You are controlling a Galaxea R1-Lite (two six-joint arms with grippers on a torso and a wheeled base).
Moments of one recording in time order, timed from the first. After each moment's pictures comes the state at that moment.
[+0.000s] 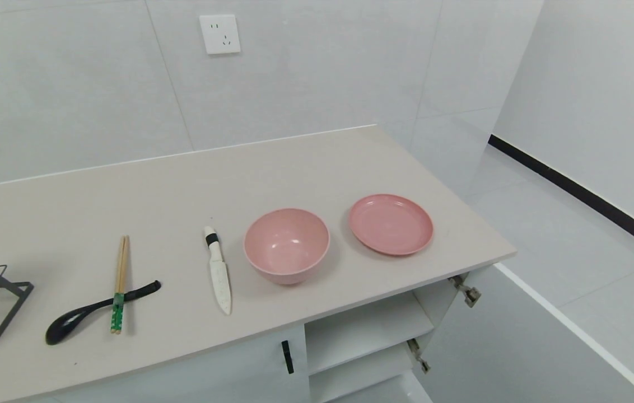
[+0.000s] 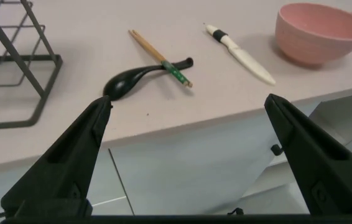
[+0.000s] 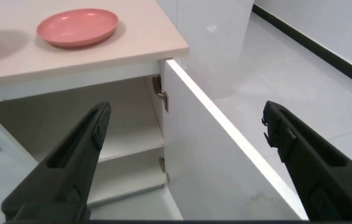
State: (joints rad) left arm 0.00 0.00 0.00 0.00 -0.02 -0.04; right arm 0.00 0.02 0.00 0.00 0.02 -0.02
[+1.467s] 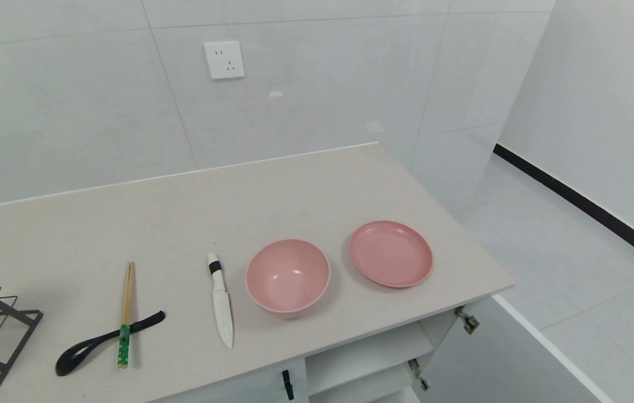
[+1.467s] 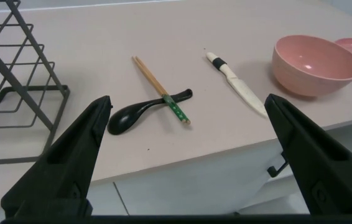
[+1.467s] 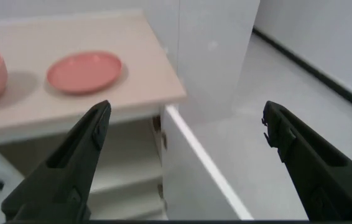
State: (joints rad) left arm 0.00 0.00 0.00 0.00 -0.02 -0.04; right arm -0.01 0.02 0.00 -0.12 0.02 -0.03
